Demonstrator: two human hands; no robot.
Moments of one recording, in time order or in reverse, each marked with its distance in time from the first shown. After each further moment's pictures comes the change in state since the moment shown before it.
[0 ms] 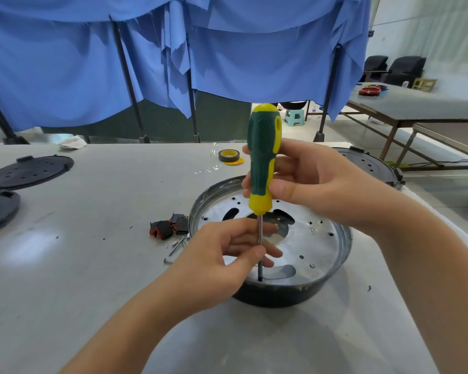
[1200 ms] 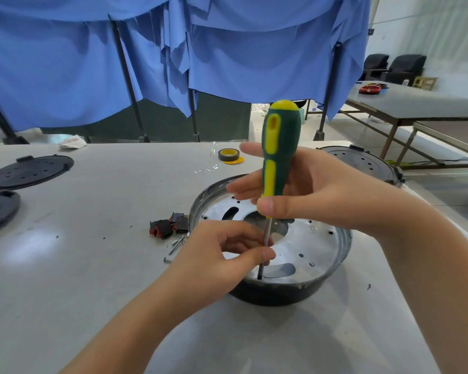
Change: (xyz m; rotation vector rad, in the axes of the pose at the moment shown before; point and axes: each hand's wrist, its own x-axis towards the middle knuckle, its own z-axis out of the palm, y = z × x) left_hand 0.002 -0.001 0.004 0.003 0.114 0.008; right_hand -0.003 -0.007 0.003 -0.071 -0.065 0.097
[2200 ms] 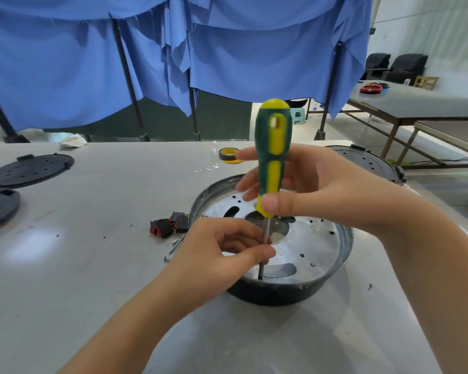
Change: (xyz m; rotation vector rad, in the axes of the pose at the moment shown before) left_hand 0.000 -0.001 -0.003 -0.048 0.001 -0.024; right_hand -0.001 -0.001 -0.001 0.007 0.014 -0.035
